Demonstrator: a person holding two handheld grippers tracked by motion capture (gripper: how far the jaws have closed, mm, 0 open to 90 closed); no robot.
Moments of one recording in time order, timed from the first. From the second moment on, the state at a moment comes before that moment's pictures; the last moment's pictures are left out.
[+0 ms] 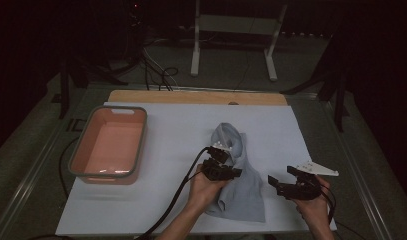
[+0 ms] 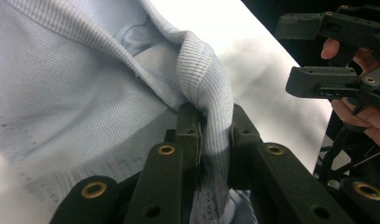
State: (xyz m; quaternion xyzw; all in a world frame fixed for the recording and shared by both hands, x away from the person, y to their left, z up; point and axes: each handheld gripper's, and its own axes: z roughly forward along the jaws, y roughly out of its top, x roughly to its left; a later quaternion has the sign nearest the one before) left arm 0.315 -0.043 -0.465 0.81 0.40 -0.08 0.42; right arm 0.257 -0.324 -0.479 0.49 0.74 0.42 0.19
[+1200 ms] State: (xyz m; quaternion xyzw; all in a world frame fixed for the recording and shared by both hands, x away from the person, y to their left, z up) left arm 0.318 -0.017 -0.451 0.81 0.40 0.02 0.43; right arm 0.264 -0.293 -0.472 0.45 0.77 0.42 0.17
